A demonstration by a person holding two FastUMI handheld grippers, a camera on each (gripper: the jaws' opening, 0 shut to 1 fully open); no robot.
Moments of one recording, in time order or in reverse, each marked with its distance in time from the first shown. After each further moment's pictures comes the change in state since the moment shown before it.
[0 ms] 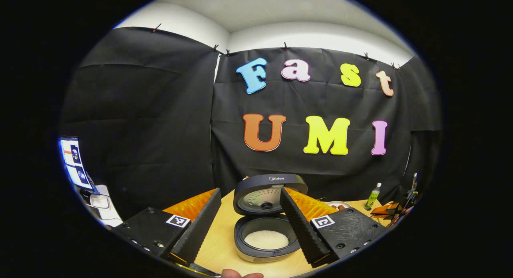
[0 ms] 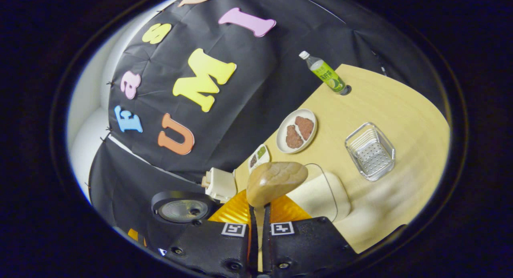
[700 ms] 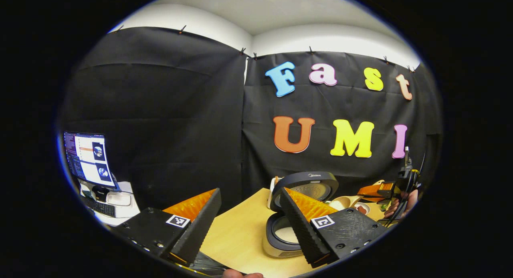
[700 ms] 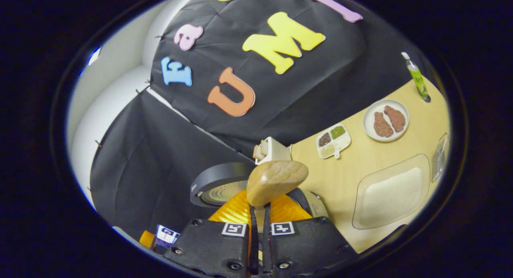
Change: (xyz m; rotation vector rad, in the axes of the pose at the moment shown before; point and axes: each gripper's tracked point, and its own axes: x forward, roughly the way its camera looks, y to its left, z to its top) left arm -0.048 0.084 -0.004 -0.028 0.001 0.193; right arm 0.077 0.198 -0.114 -0.310 0.202 0.224
